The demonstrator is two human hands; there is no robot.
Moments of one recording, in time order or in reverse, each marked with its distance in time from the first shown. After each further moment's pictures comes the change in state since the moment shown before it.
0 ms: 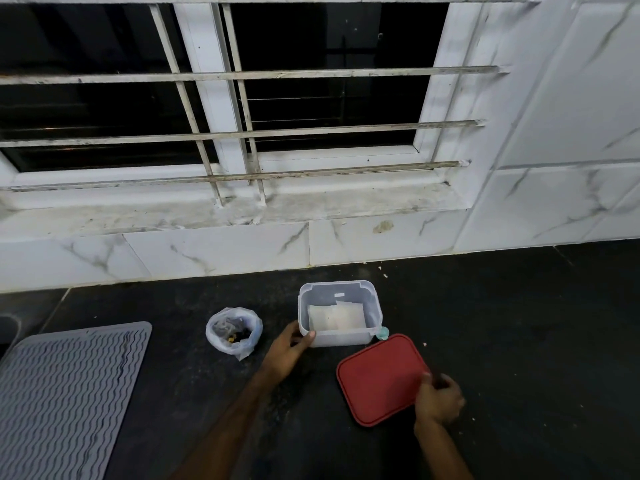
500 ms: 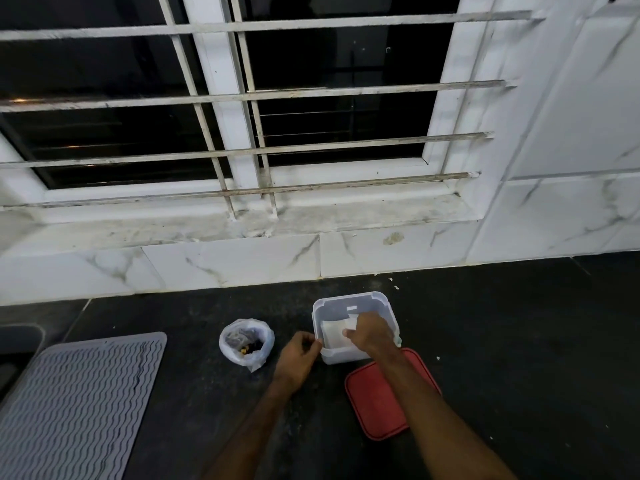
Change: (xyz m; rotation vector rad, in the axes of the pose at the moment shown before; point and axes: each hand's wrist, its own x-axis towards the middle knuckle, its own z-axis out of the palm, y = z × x) left_hand -0.001 0.011 -0.002 0.144 0.147 -0.008; right_hand -0.044 -0.108 0.117 -1.004 -0.632 -0.943
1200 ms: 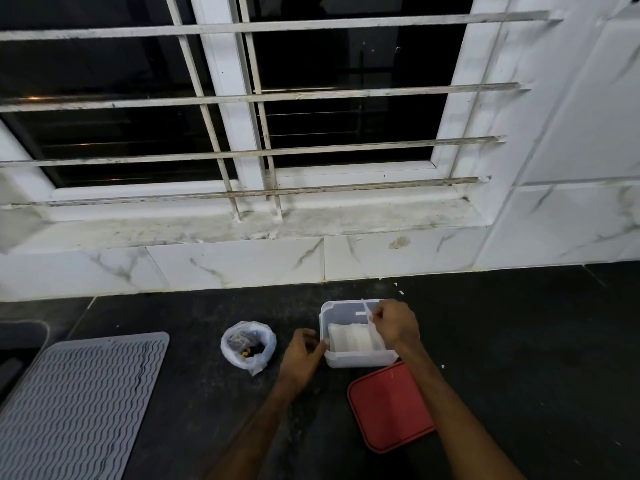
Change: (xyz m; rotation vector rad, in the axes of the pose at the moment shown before) left_hand 0.006 0.011 0.007 -0.066 0.058 -0.024; right_hand 0.001 0.023 -0.046 0.127 0.212 -0.011
